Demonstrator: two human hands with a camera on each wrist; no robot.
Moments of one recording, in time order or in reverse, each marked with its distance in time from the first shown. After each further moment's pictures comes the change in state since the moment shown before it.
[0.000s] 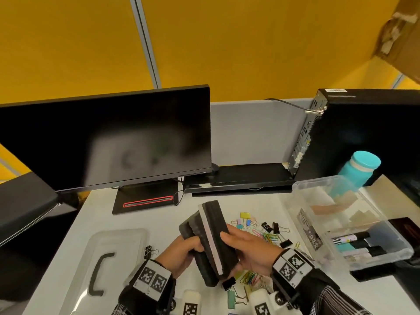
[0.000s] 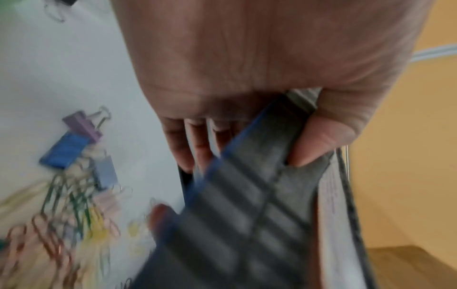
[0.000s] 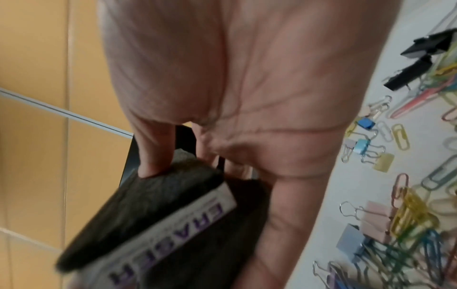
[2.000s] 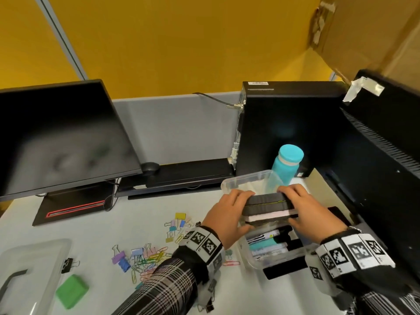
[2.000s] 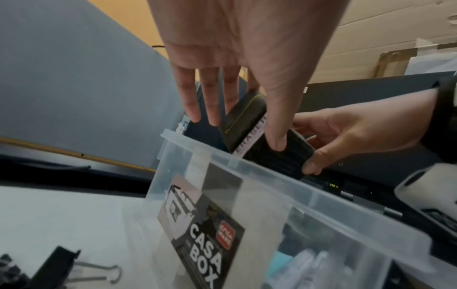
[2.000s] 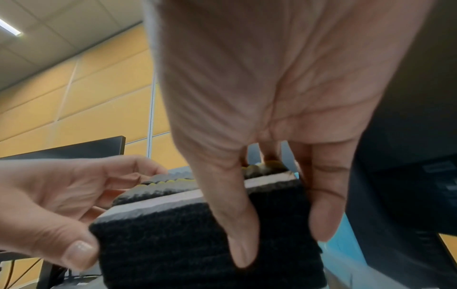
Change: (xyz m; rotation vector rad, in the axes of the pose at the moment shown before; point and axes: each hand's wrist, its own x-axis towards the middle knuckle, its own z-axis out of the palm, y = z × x) left_hand 0.134 -0.009 0.251 1.277 -0.071 0.629; right_hand -0.200 -0.048 -0.217 -1.367 0.844 -0.006
